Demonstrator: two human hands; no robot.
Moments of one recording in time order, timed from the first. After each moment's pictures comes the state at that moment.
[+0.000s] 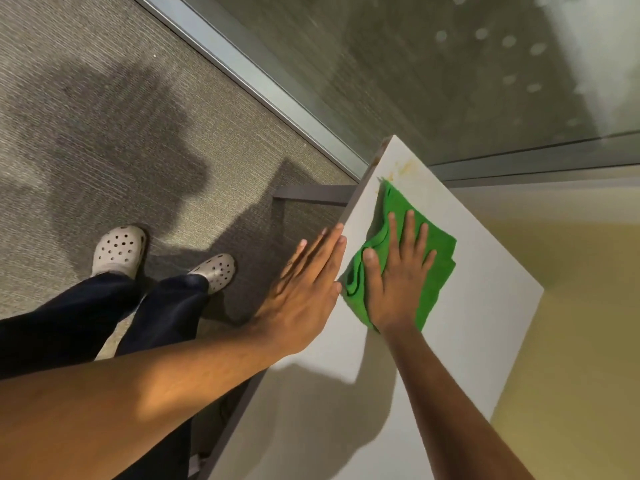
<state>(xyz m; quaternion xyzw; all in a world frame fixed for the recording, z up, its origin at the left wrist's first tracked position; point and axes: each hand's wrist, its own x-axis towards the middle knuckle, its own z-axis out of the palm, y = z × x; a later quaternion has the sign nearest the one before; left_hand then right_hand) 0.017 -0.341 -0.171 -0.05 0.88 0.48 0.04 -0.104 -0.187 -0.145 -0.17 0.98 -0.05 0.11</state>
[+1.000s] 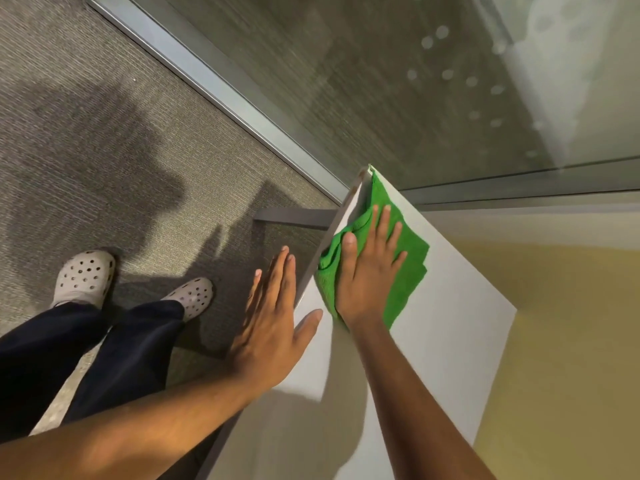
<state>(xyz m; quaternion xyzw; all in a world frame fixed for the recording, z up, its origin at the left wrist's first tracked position) 0.021 -0.336 -0.176 -0.19 0.83 0.53 0.06 -0.125 -0.250 -0.148 -0.12 0.98 -0.11 0.08</state>
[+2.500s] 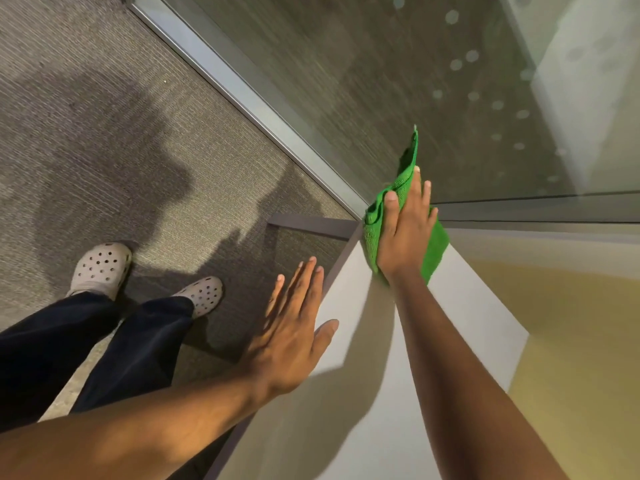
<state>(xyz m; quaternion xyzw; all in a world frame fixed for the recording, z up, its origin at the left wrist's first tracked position) 0.023 -0.330 -0.195 -0.14 0.86 0.49 0.03 -0.219 -0.281 -0.149 -0.15 0.98 -0.13 0.06</state>
